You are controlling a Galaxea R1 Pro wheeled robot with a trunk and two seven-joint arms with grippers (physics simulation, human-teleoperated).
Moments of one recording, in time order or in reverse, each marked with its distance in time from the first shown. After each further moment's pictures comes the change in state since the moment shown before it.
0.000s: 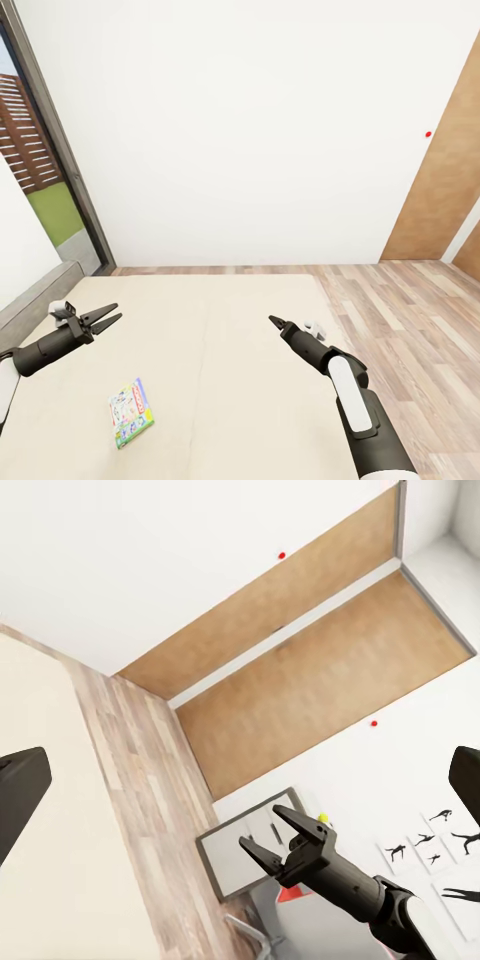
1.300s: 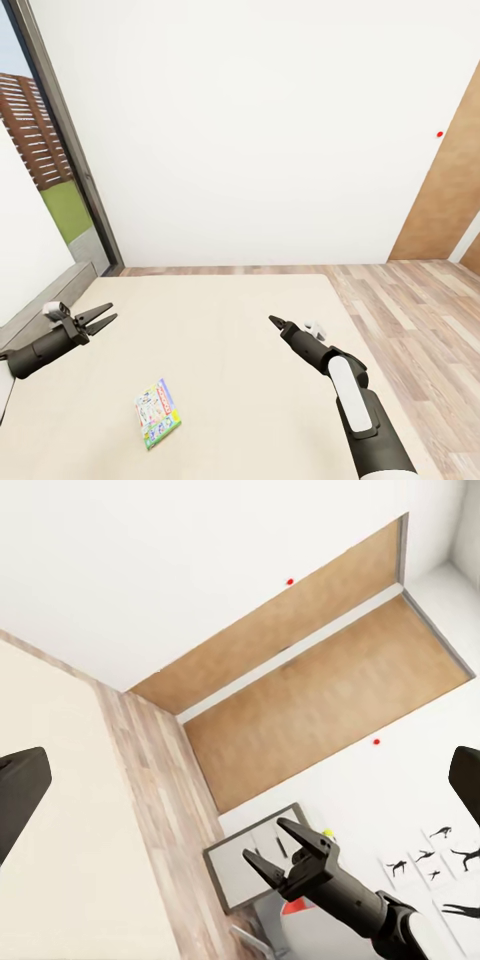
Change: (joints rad) left arm 0.000 0.001 0.035 0.018 -0.001 0.000 0.000; right arm 0.000 0.000 0.000 0.000 0.001 -0.001 0.000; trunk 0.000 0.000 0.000
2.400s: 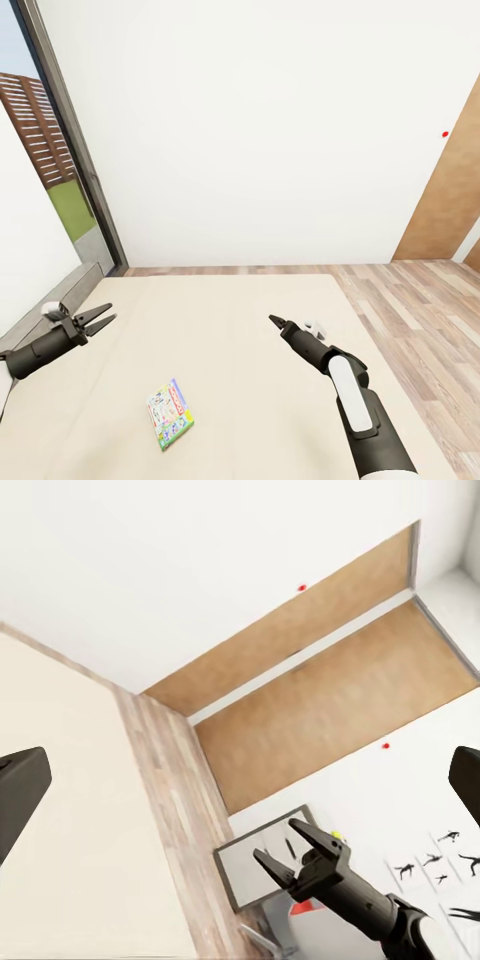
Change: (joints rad) left arm 0.000 0.002 0.007 0.002 -0.004 0.005 0.018; right arm 0.000 -0.001 0.000 -0.005 -0.002 0.002 0.002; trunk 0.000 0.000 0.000
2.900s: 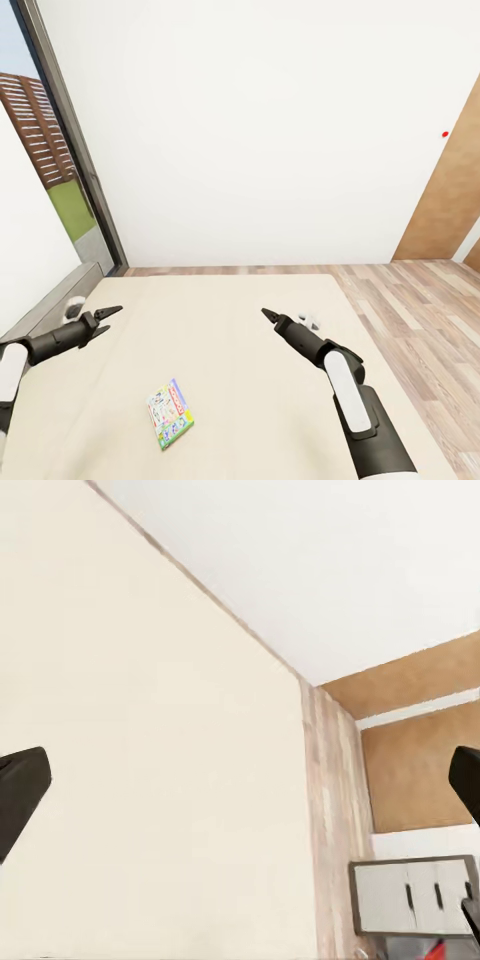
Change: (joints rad) left arm -0.096 -0.018 -0.012 0.048 0.012 0.074 0.548; right arm 0.000 -0.007 0.079 -0.084 0.006 0.000 -0.009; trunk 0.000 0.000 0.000
